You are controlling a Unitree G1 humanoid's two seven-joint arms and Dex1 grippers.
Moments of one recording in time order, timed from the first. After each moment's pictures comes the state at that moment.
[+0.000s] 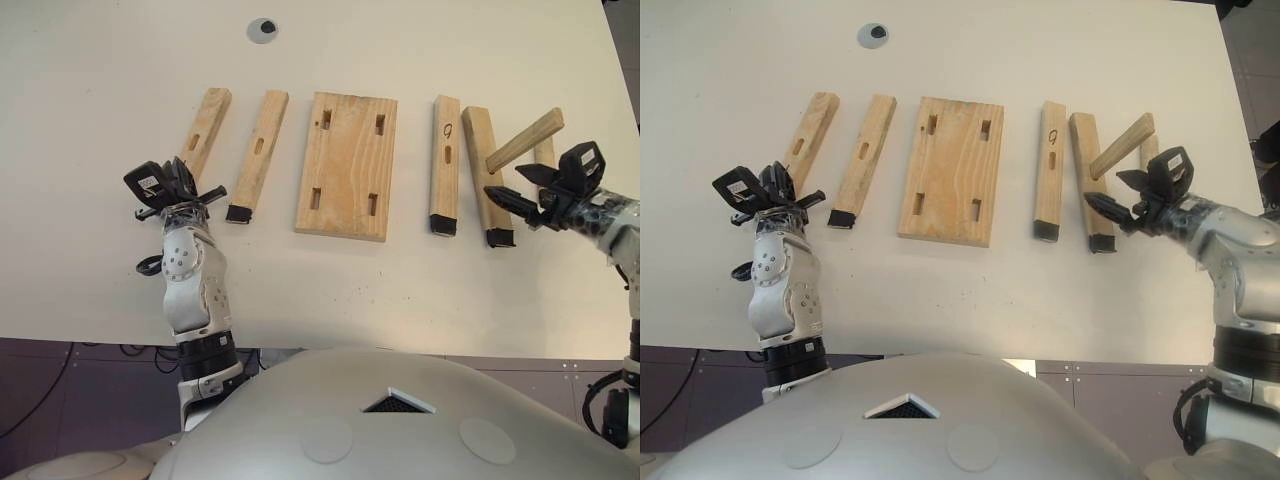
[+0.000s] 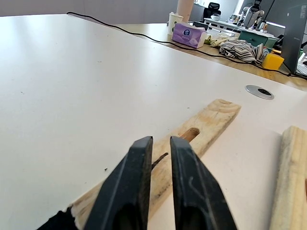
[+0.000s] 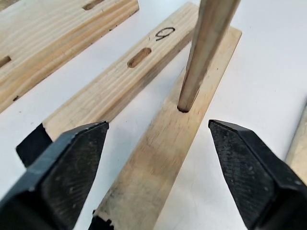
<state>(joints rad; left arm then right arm) 0.17 -0.05 0.22 -0.22 -0.18 0.26 0.17 0.12 -0.76 -0.21 -0.17 0.39 0.68 0.79</state>
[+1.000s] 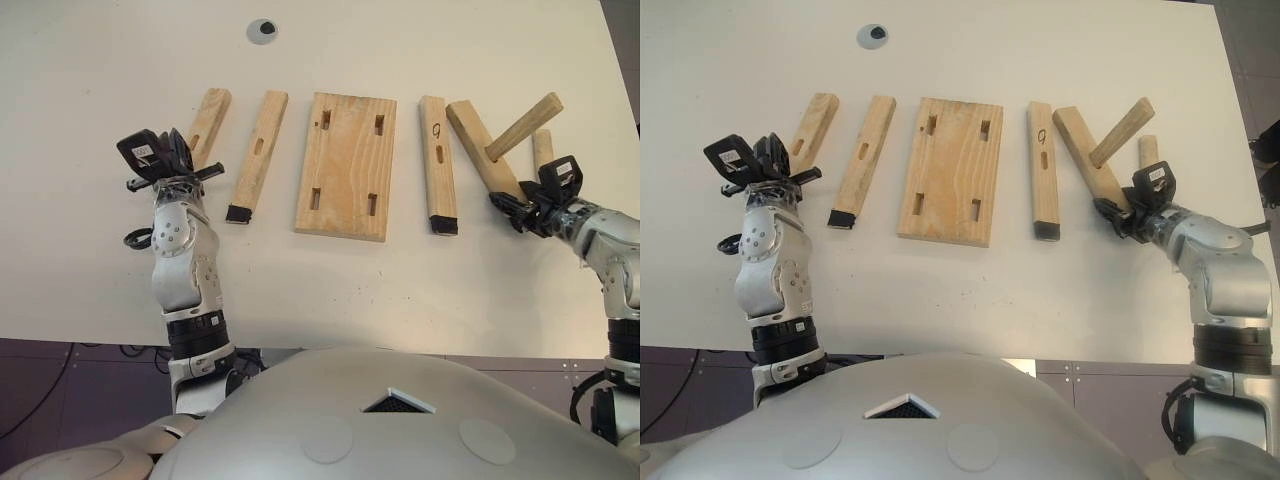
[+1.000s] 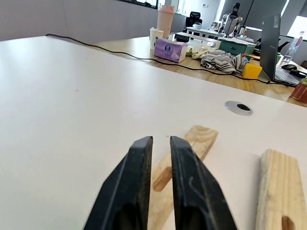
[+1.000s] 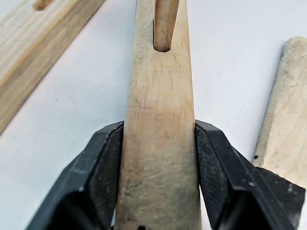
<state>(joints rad) 0.03 0.03 0.21 -0.19 -0.14 0.27 0.12 0.07 -0.71 -0.12 -0.08 0.29 0.71 0.58</state>
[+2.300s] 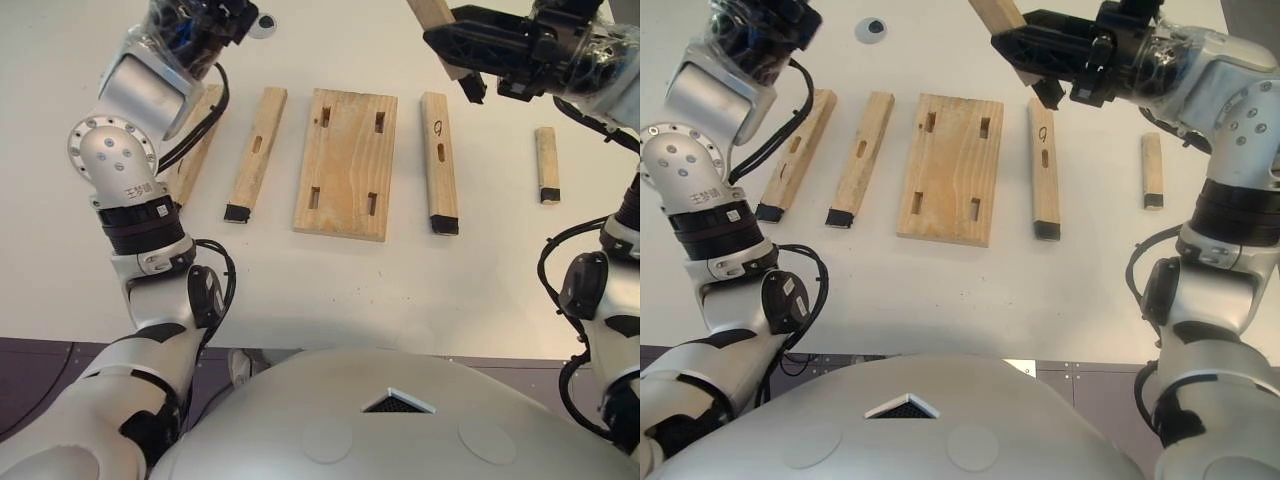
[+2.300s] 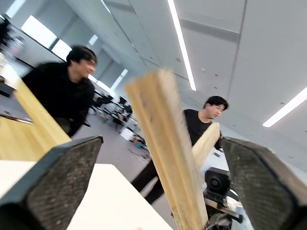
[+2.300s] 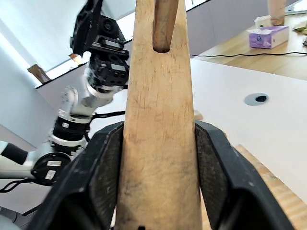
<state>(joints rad) -0.55 0.21 0.27 -0.05 -1.19 0.83 -0.41 -0.61 -0.56 -0.19 -0.06 0.83 1.11 0.97</state>
